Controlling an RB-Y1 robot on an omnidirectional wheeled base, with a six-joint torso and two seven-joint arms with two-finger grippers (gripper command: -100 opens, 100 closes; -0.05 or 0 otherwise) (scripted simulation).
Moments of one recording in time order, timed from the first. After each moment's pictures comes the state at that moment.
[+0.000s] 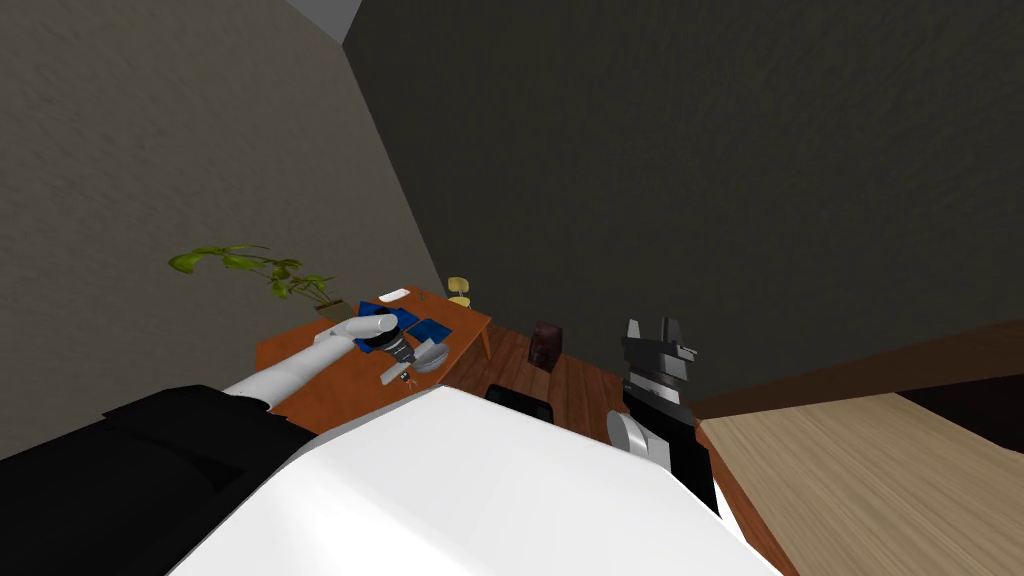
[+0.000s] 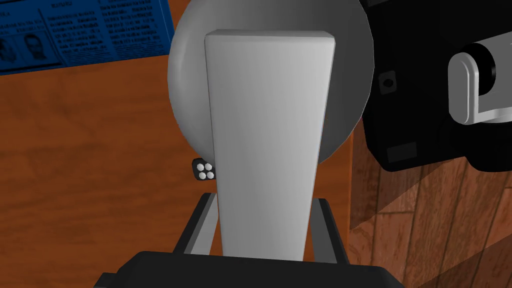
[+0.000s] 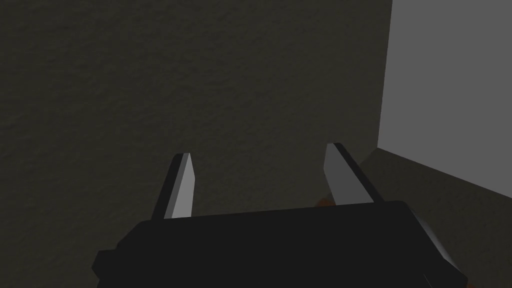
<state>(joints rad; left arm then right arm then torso) 0.24 1.04 0.17 -1.35 1.11 1.40 0.87 0.55 -0.01 -0.04 -2.21 -0.10 -0.48 -0.13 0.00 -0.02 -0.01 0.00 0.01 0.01</state>
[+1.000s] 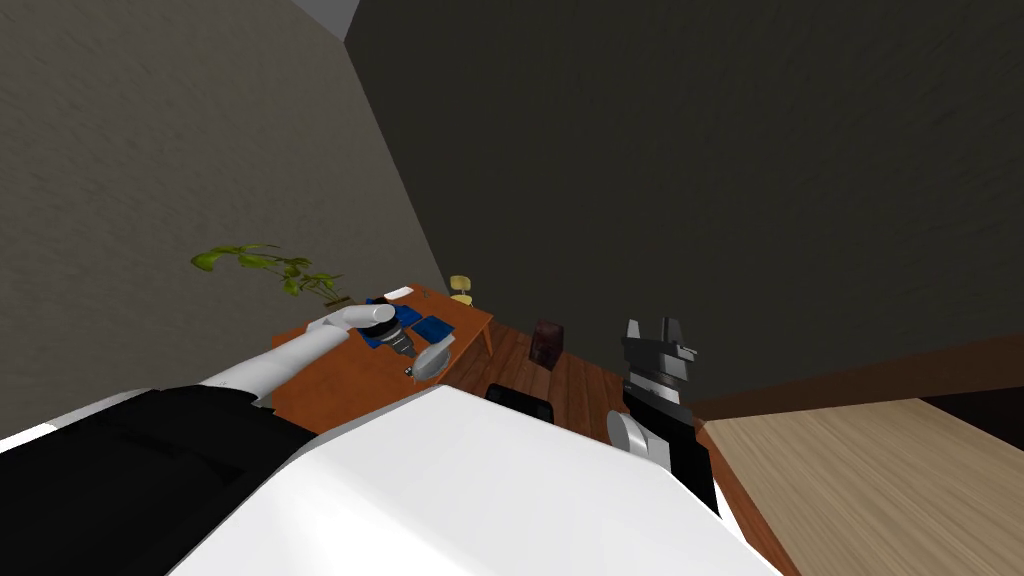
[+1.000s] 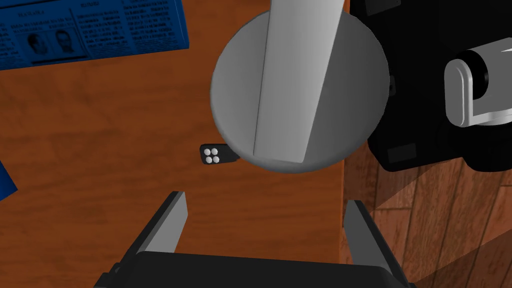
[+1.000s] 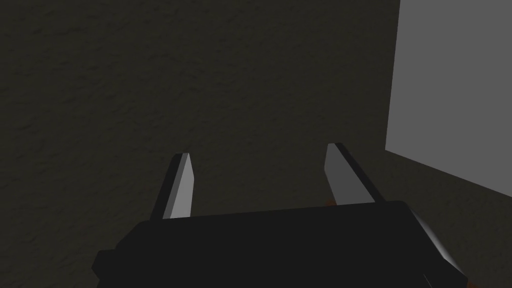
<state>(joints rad) 0.24 1.12 0.20 -1.43 1.17 1.46 0.93 0.55 -0.01 -0.04 -2.21 -0.10 -0.48 -0.13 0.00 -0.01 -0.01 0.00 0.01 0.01</state>
